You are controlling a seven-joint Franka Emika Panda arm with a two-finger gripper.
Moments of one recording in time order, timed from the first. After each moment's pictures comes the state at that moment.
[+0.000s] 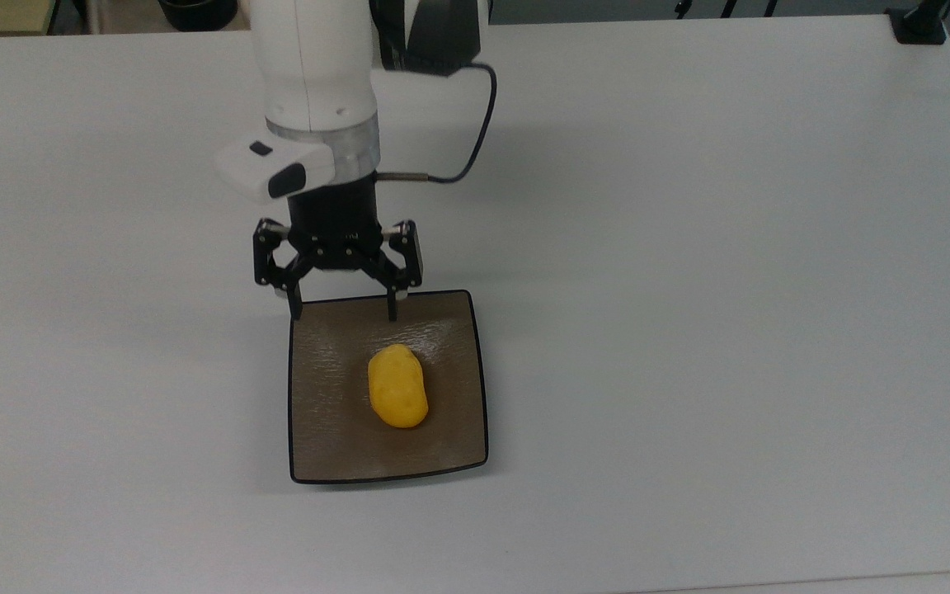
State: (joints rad) arm 0.04 0.42 0.00 -1.57 0.00 2.47 -0.03
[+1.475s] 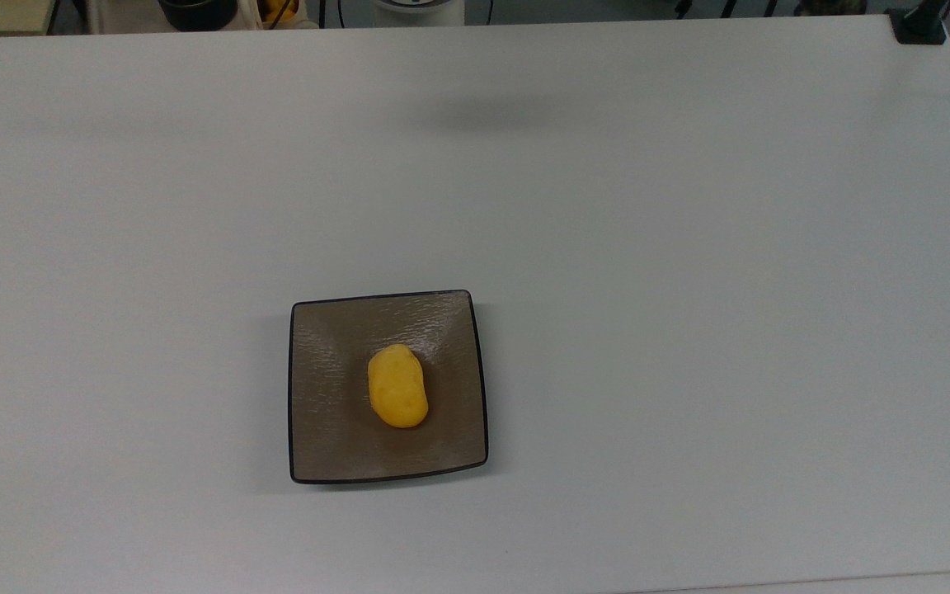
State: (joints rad) arm 0.08 -0.05 -0.01 -1.63 0.00 1.59 0.08
